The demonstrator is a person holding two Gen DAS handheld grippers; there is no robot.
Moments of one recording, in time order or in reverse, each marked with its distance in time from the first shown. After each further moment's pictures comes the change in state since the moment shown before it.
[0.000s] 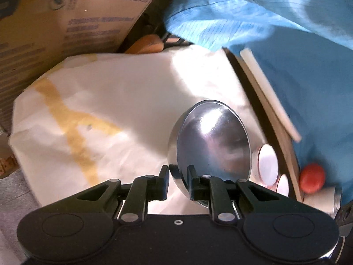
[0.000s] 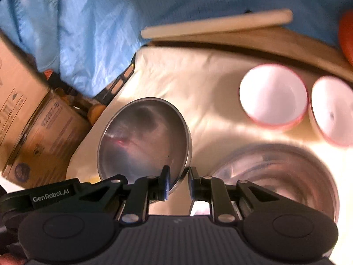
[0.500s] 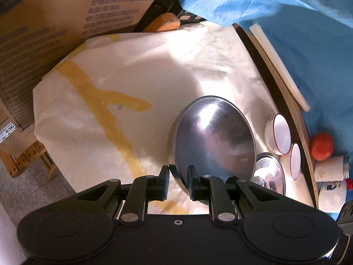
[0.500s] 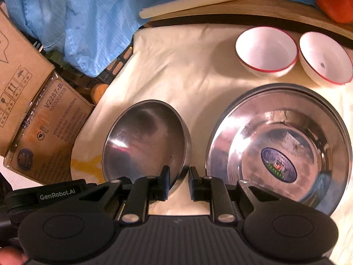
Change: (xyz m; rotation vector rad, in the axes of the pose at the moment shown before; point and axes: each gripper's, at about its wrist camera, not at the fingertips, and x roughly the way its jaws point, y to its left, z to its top) left arm -0.004 0.023 -0.001 0.078 0.130 0.018; right arm -0.008 0.006 -0.041 0.091 0.005 -0.026
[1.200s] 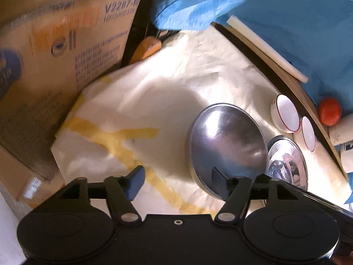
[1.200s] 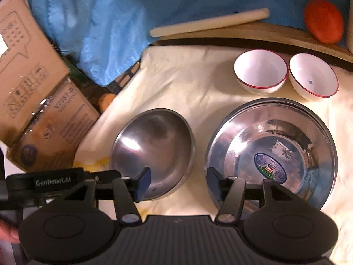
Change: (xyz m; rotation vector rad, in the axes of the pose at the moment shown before) left arm -0.019 -0.012 0.018 0.300 -0.020 0.094; right arm -0.034 0.013 -0.026 -0.068 -0.146 -0.013
